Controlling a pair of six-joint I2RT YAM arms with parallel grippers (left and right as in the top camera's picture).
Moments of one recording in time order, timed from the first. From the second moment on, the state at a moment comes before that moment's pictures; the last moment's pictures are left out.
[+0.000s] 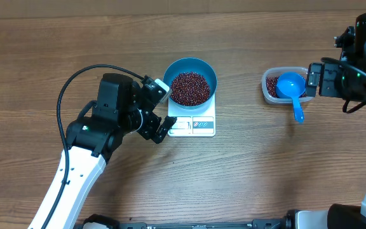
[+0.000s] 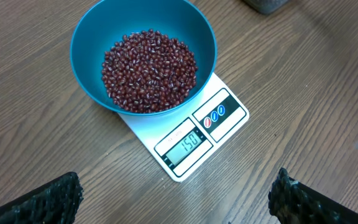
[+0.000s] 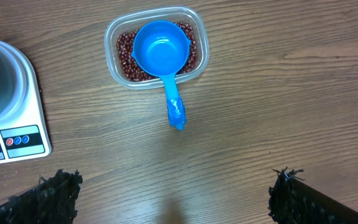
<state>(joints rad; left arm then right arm) -0.30 1.23 1.07 -0.71 0.34 0.29 -0.09 1.55 1.95 -1.60 0.09 0.05</state>
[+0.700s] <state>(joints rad) -0.30 1.23 1.07 -0.71 0.24 0.29 -0.09 1.55 1.95 -1.60 0.09 0.05</state>
